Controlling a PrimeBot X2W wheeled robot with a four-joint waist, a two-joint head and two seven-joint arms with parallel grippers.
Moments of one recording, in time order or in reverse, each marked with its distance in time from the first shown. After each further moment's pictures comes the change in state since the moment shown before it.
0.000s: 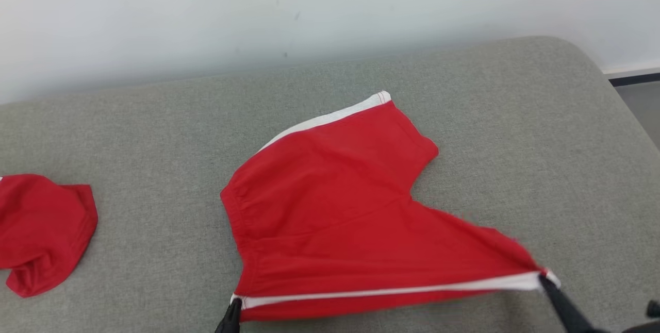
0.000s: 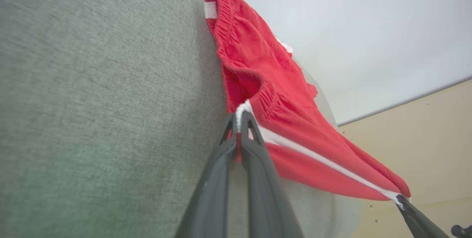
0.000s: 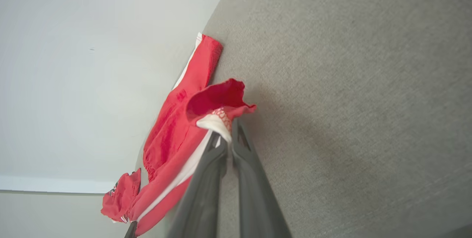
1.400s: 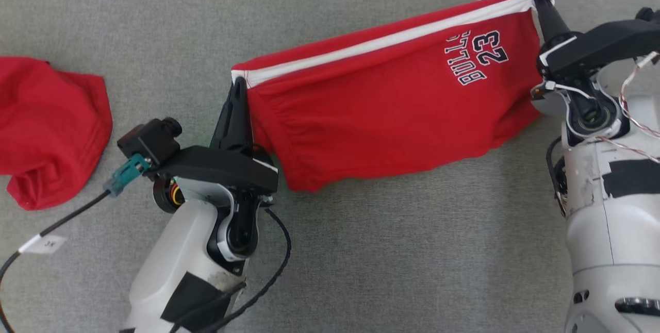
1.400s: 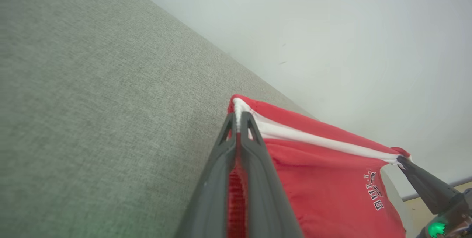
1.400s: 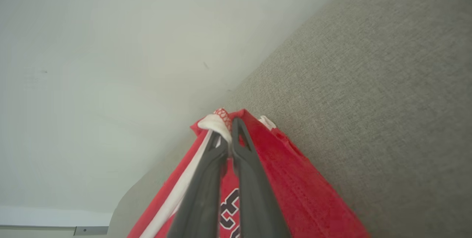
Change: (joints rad) left arm -0.728 -0.161 0.012 0.314 0.114 0.130 -0.070; right arm -1.159 0.002 -0.079 0.818 -0.328 0.000 -0.180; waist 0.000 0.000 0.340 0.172
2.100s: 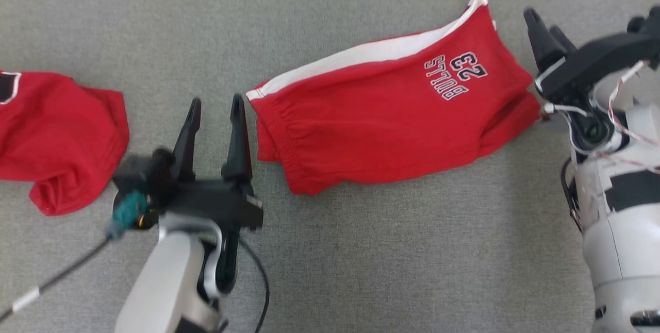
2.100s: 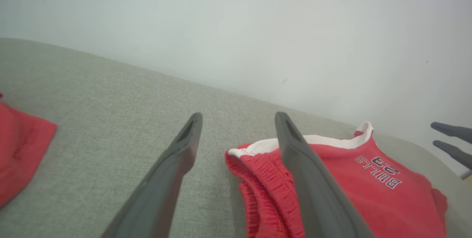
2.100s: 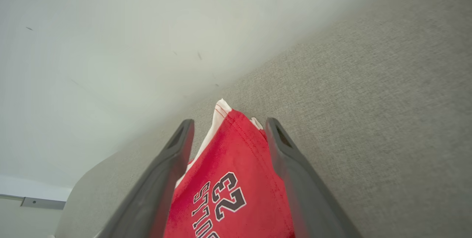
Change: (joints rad) left arm 0.115 0.021 0.085 -0.103 0.361 -0.014 -0.008; right arm 0.031 -0.081 0.128 0.028 -0.080 0.000 -0.002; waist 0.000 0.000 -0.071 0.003
